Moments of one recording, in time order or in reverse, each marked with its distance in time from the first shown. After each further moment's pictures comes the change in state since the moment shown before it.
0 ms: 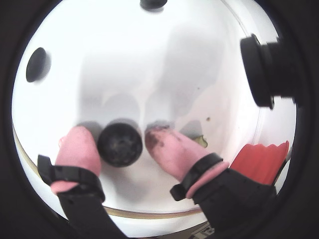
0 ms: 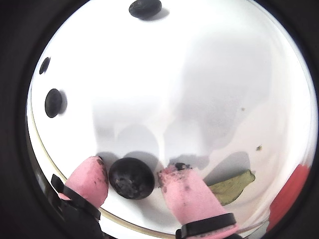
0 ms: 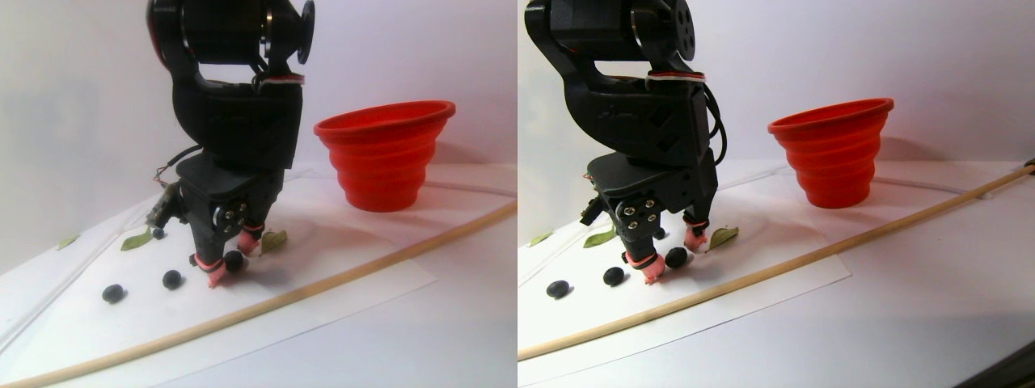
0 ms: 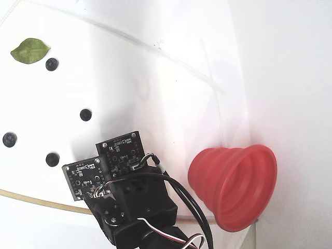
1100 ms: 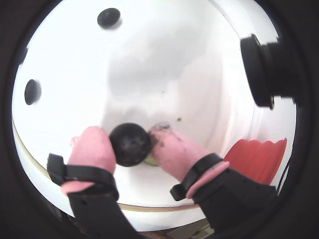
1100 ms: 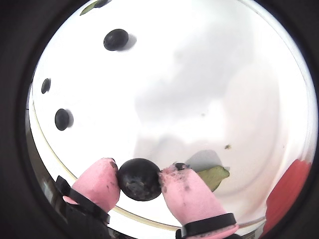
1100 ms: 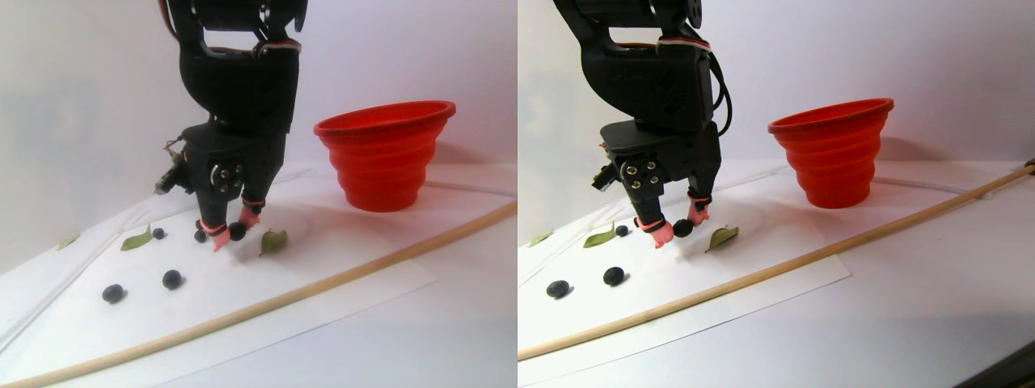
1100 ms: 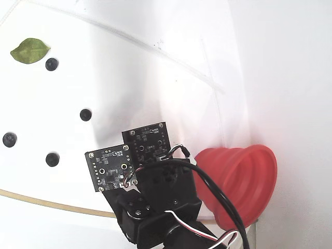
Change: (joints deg) arm 0.0 13.6 0.4 13.8 5.4
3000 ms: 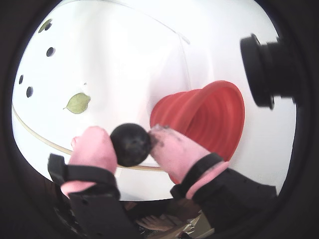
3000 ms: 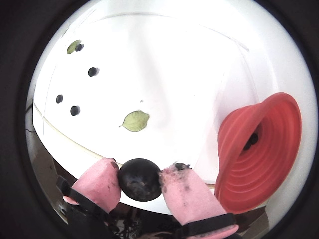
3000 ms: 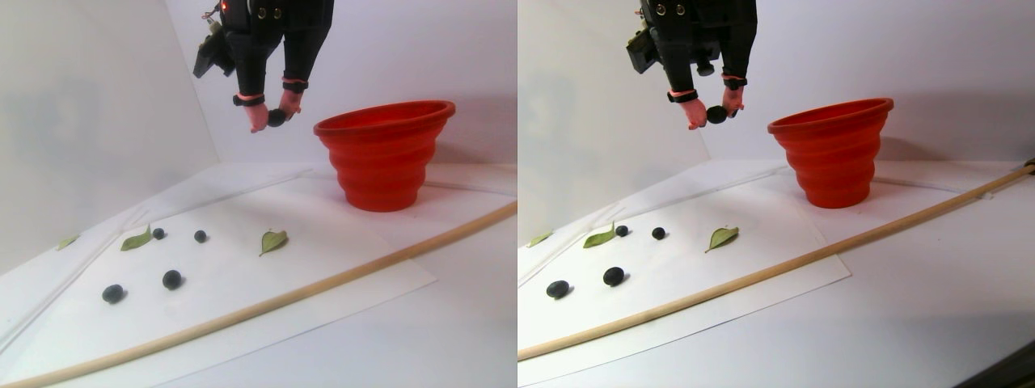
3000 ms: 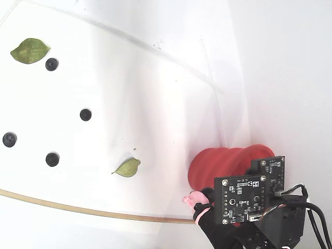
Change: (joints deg) arm 9.5 52.6 2.9 41.5 3.3
